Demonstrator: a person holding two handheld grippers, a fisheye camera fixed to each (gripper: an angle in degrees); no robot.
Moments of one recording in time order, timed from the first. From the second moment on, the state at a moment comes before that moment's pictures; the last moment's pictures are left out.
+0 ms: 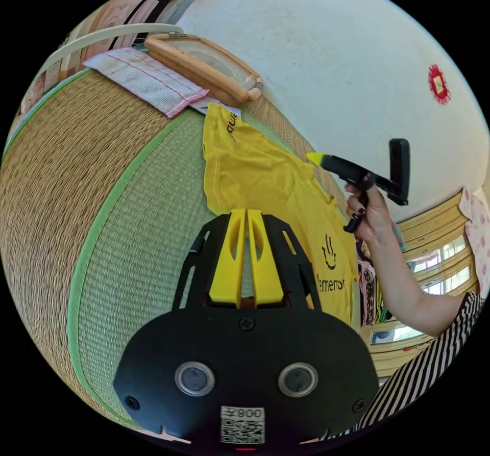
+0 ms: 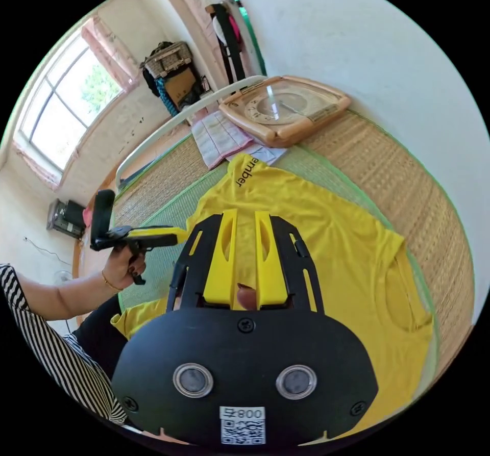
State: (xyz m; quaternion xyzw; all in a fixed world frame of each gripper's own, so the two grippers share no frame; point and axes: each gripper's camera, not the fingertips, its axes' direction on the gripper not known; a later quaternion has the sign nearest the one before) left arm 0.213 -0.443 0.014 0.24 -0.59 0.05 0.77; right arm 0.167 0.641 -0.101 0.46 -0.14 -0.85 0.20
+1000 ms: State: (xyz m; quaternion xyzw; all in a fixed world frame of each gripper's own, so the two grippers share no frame) left arm -0.180 -0.347 -0.088 0.27 -0.54 0.12 0.79; right arm 0.373 0.784 -0.271 0.48 -0.21 -0.85 0.06
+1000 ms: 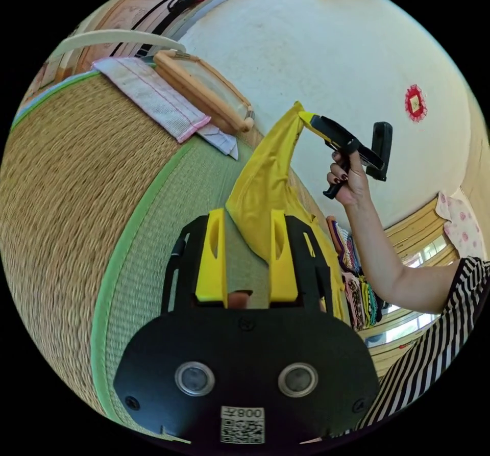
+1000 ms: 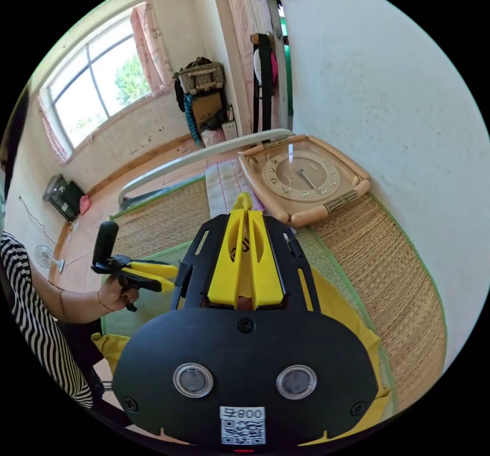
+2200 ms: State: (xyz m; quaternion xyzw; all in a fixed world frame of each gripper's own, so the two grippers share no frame) left arm -0.311 -0.348 -0.119 0.22 -0.49 0.13 0.83; right arm 0.321 0.862 -0.311 0.46 -0.15 -0.85 0.19
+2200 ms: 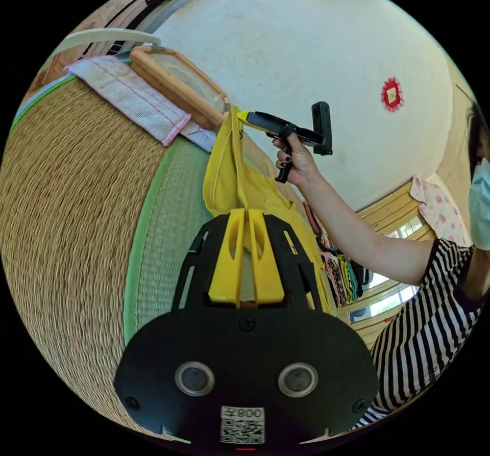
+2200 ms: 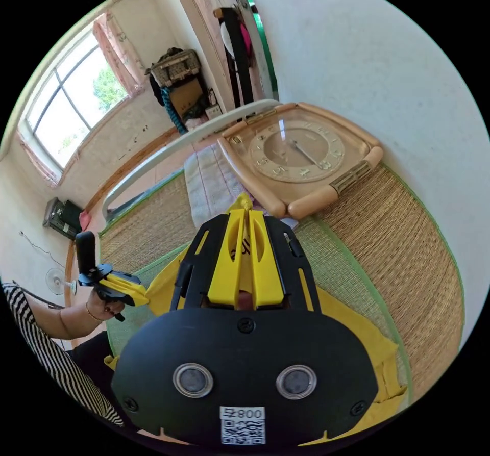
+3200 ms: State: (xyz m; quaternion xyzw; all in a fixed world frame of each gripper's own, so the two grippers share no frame) left arm -0.191 -0.351 -0.040 0.12 -0.65 0.08 0.74; right arm 0.256 0.862 -0.167 0.49 -0.07 -0.85 0.17
